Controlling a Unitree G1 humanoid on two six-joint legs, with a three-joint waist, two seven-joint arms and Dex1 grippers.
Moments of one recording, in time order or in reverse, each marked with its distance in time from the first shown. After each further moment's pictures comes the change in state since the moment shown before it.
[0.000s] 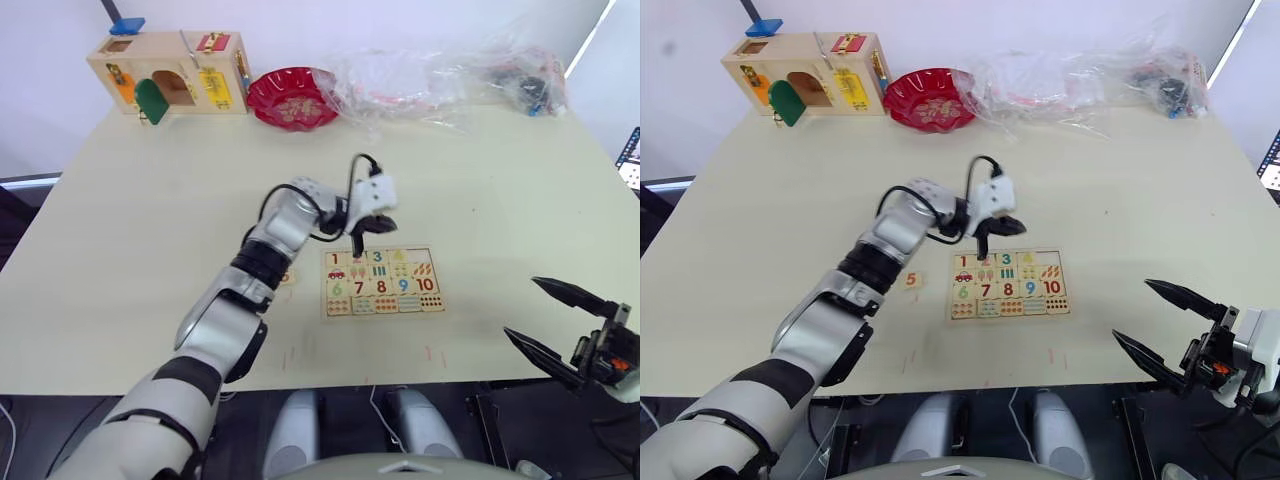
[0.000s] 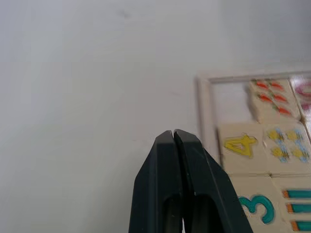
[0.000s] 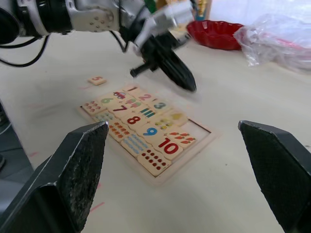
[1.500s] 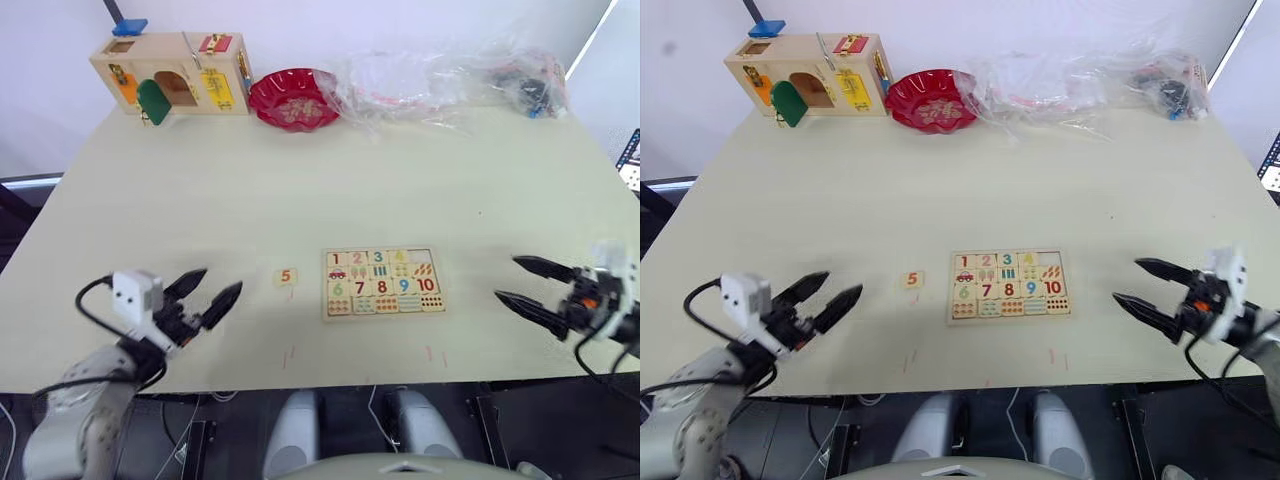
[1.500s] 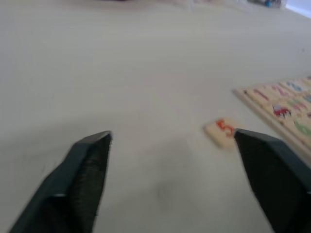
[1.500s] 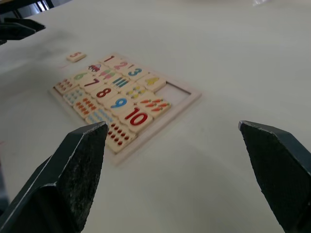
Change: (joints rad) left arm 1.307 0.208 0.800 -0.952 -0.614 0.167 0.326; right arm -0.328 -0.187 0.097 0.381 -0.021 0.236 0.118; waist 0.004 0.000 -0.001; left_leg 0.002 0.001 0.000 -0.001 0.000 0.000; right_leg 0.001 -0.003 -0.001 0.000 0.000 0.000
